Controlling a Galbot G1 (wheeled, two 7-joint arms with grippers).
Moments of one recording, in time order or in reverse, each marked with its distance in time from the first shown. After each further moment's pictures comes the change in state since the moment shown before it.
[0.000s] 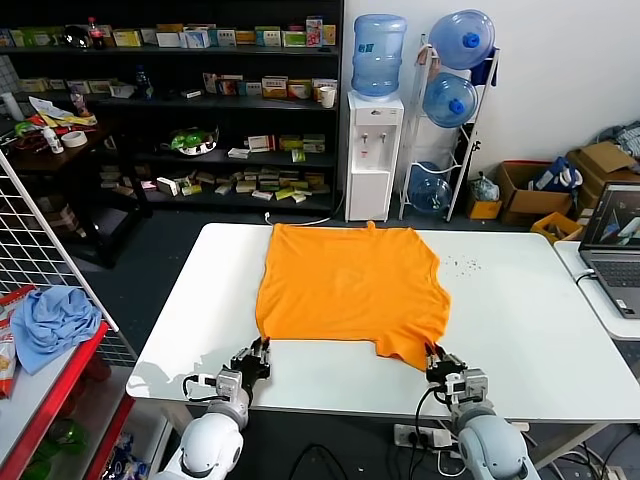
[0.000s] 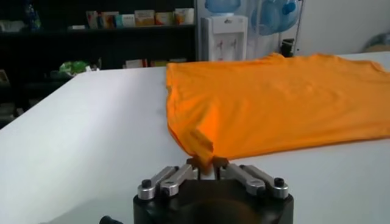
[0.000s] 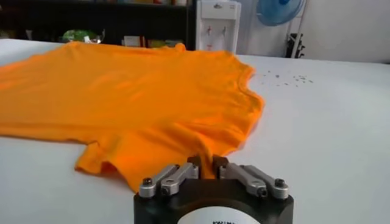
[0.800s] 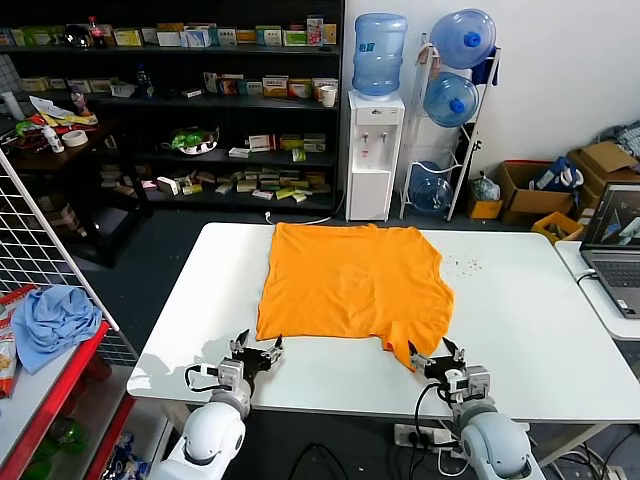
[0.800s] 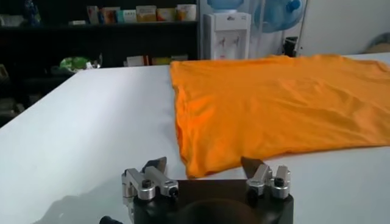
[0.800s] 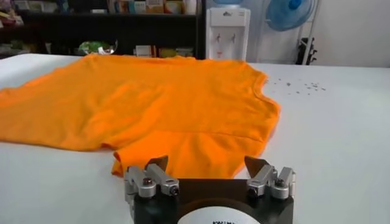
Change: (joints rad) left arm -0.050 -0.023 -0.002 0.035 -0.010 0.022 0.008; right arm 0.024 0.002 -0.002 -0.017 0.036 0.042 -0.044
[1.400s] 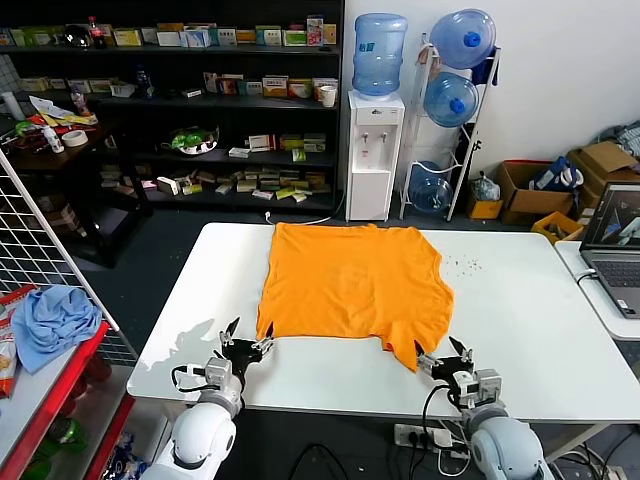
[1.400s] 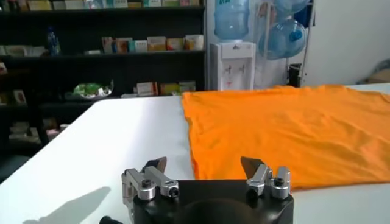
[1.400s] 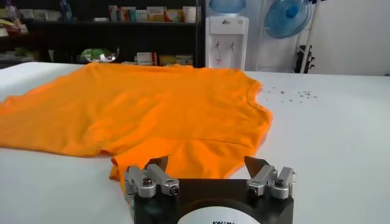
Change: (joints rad) left arm 0.027 0.002 -0.044 -0.064 0.023 -0.047 0.006; right arm -0.015 -0.020 0.014 0.026 0.018 0.011 -0.018
